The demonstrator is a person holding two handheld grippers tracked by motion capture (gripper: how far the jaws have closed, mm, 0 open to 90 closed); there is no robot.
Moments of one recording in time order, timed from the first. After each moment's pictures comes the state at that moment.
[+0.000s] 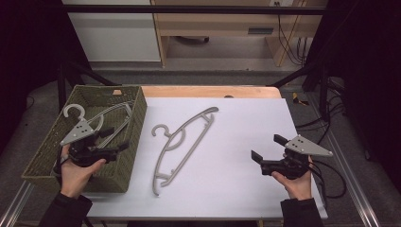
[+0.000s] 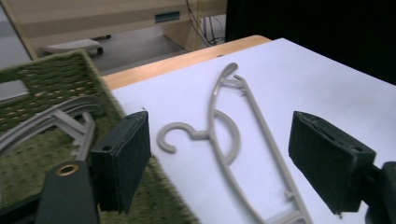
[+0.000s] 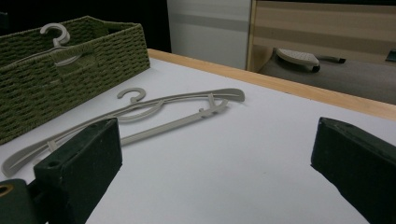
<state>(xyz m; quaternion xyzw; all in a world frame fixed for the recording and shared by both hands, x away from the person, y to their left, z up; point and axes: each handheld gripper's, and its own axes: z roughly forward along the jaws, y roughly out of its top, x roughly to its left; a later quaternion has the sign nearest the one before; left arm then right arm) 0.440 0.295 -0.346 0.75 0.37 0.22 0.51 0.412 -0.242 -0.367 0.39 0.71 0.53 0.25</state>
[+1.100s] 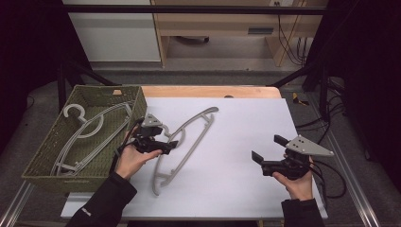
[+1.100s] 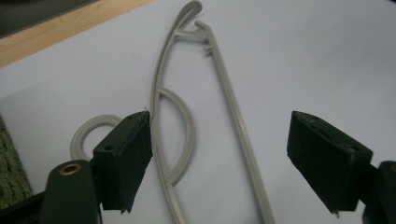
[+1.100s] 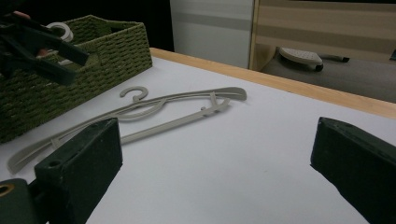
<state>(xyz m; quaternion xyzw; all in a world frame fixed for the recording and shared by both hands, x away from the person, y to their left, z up) 0.501 0.169 -0.373 0.83 0.36 0.16 0.39 0.412 -0.243 -0.366 0.39 0.71 0.53 0.25</state>
